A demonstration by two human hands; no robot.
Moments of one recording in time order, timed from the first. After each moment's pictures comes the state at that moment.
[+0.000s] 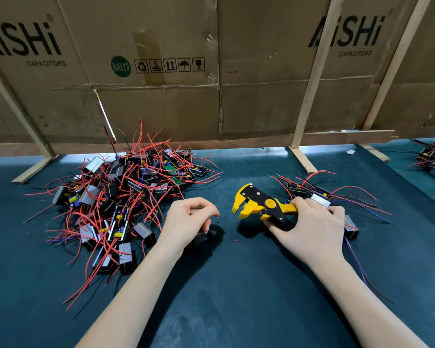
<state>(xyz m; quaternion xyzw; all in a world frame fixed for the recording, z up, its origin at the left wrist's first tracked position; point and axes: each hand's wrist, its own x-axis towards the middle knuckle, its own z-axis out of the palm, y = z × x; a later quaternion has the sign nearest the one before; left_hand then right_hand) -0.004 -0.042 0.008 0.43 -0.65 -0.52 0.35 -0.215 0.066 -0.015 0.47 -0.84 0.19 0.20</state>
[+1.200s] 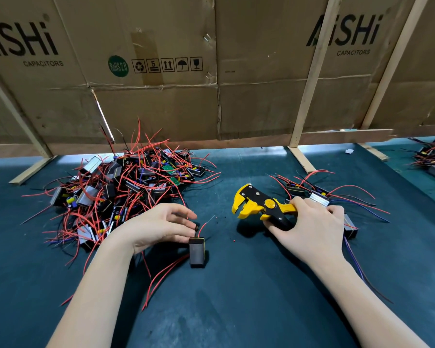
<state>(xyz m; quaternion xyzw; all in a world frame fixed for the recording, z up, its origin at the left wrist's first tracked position) 0.044 -0.062 0.031 0.42 -0.65 -0.61 0.13 -0.218 0.067 -0.015 0.47 -0.84 0.18 0.20</state>
